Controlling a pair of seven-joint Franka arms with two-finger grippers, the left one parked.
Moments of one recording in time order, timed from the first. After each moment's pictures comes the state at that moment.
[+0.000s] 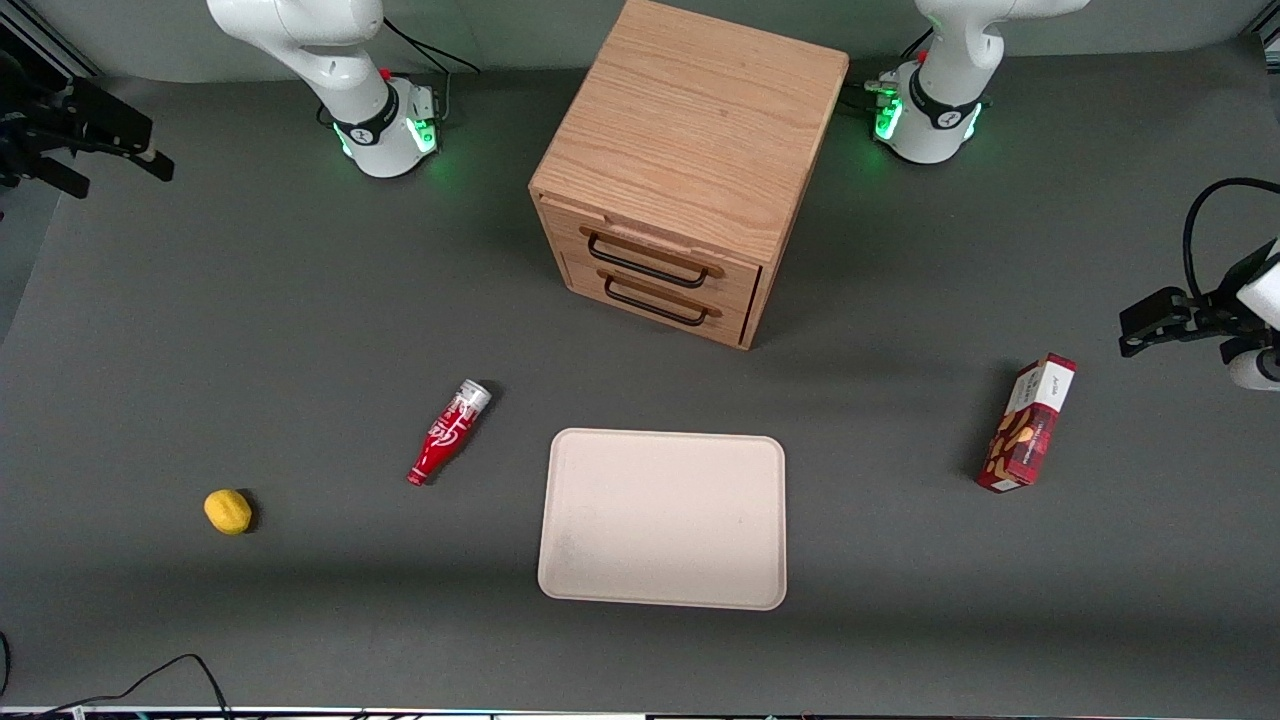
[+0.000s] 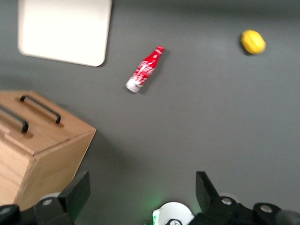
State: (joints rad) arm -0.08 -0.10 0.11 -1.44 0.17 1.30 -0.08
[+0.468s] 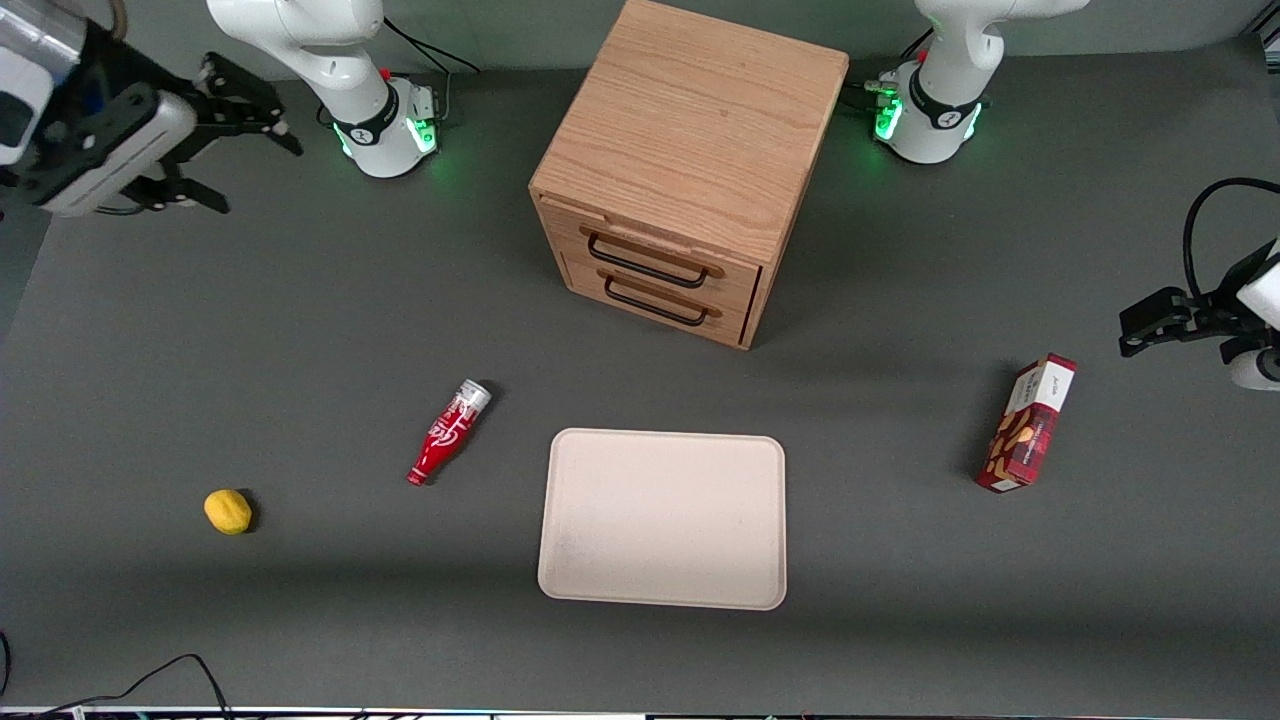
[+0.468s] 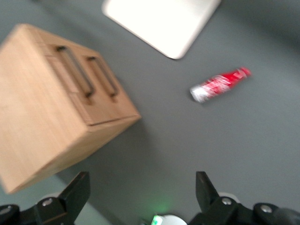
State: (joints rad) arm -0.07 -0.01 0.28 -1.37 0.37 1.30 -0.28
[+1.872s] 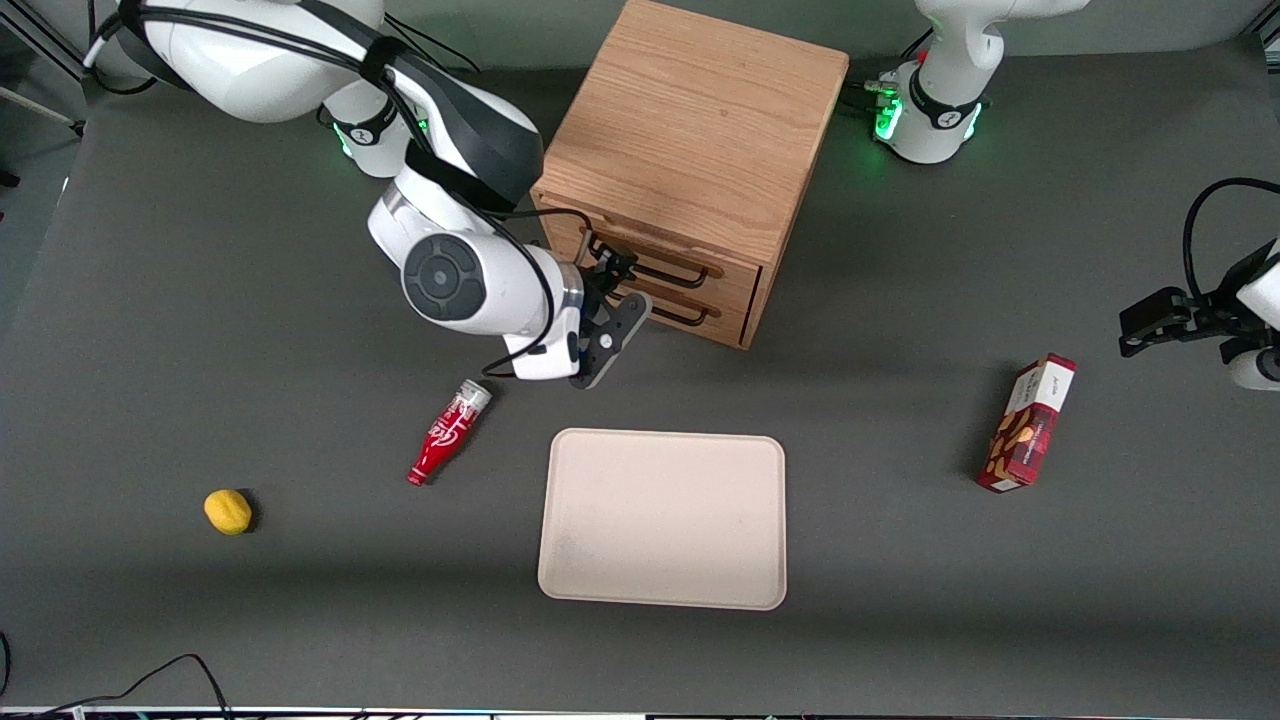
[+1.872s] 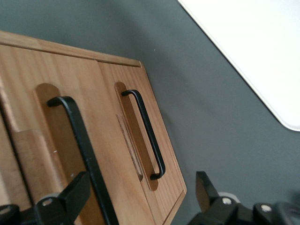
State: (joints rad) arm 0.05 0.67 0.78 -1.35 0.01 1.77 -0.07
